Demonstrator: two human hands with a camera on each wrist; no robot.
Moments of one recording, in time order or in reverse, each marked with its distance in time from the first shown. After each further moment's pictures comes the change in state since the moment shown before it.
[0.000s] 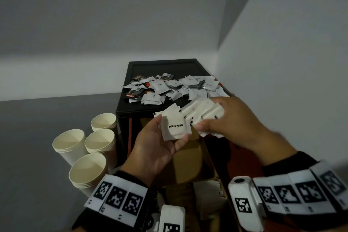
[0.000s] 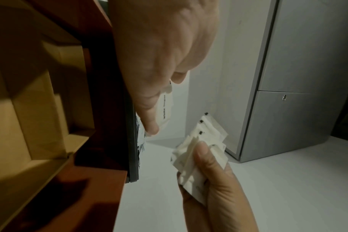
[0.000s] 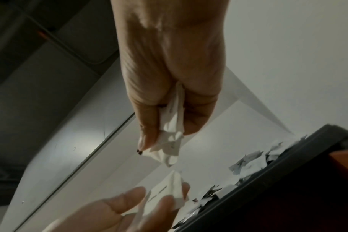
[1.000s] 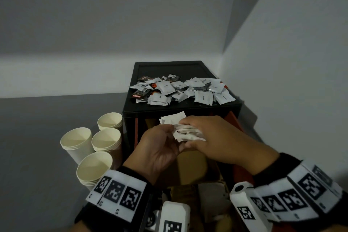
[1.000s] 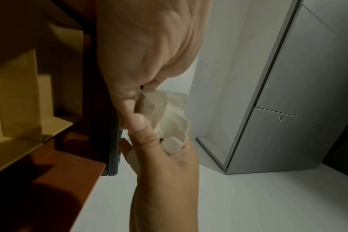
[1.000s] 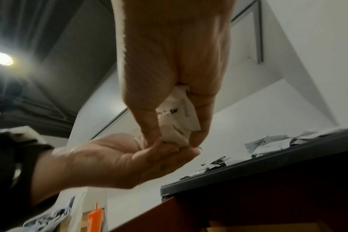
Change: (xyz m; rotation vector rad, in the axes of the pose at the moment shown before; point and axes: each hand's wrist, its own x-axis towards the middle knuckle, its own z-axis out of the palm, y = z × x) left_hand -0.004 0.008 0.006 0.035 0.073 -0.050; right_hand 0.001 -0.002 0.032 -0.371 -0.307 -0.175
